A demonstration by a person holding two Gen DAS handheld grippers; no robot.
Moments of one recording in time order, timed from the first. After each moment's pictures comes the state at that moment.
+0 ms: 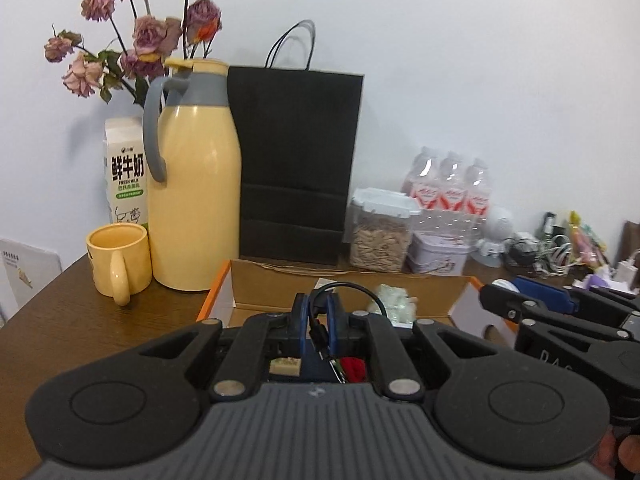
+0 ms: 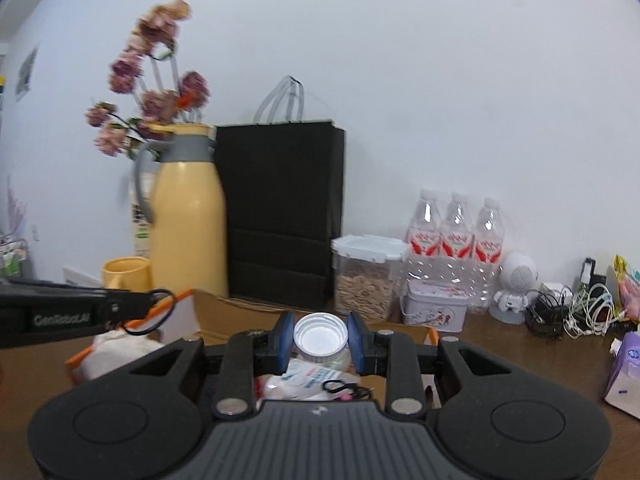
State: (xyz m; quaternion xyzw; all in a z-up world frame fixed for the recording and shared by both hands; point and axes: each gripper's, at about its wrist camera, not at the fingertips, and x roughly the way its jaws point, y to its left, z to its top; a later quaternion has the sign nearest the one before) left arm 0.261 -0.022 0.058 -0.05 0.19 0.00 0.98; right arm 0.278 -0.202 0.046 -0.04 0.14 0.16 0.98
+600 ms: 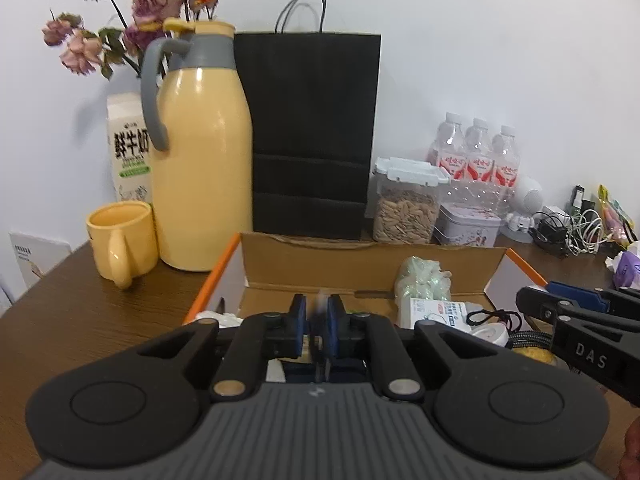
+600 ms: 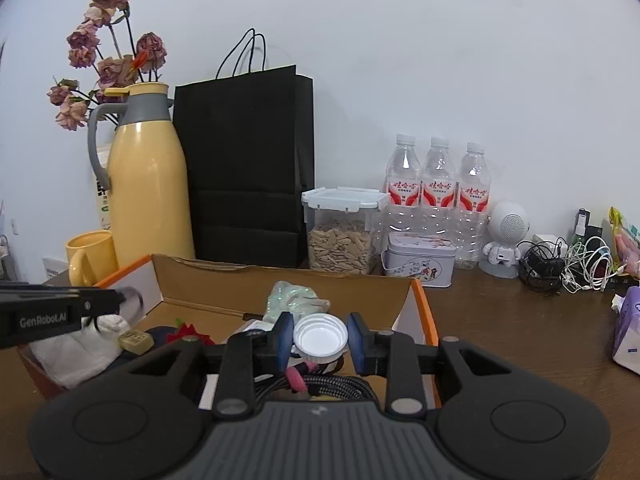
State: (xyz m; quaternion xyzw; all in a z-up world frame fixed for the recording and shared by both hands) left arm 0.282 -0.022 0.028 -0.03 0.21 0.03 0.98; right arm 0.308 -0.217 0.008 -0.03 0.18 0.14 0.97
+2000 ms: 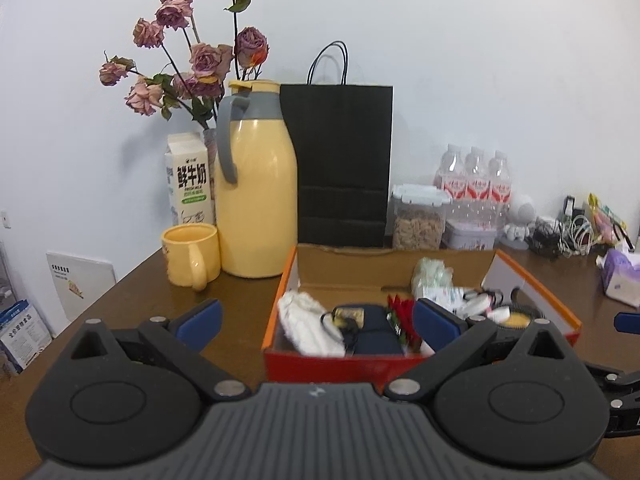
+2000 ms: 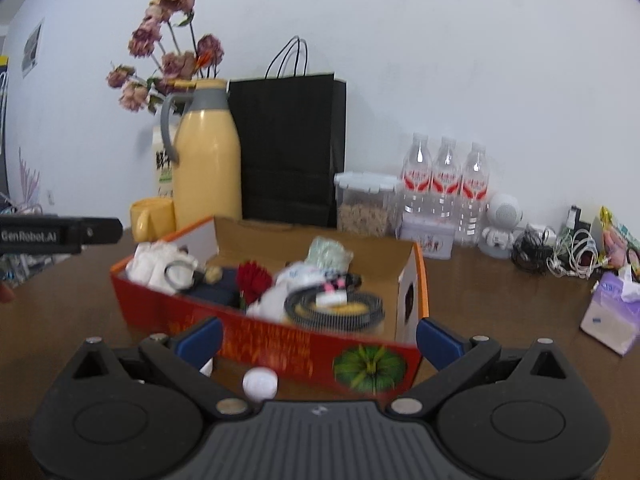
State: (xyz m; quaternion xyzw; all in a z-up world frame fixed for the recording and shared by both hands) left arm 0.167 0.003 0.055 -0.01 0.18 0.05 0.98; right arm 0.187 -0.243 0.024 -0.05 0.21 0.18 0.96
